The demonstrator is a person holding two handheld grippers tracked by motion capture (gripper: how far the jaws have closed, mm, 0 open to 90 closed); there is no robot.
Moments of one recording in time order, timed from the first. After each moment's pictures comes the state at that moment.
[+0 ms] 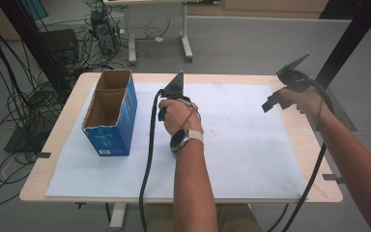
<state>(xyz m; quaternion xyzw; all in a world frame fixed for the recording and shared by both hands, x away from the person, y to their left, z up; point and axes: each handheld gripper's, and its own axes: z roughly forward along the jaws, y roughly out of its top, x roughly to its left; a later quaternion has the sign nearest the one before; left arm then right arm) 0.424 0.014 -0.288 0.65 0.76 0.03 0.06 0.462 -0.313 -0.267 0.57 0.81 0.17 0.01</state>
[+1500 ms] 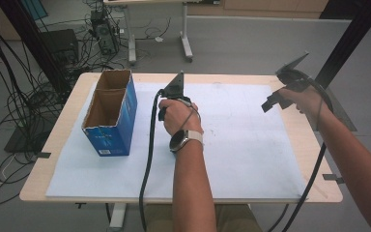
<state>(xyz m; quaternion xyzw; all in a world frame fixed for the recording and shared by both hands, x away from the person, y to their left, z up) 0.424 0.014 -0.288 0.66 0.75 0.03 0.06 0.461 -0.311 -0.266 0.57 0.81 0.17 0.02</state>
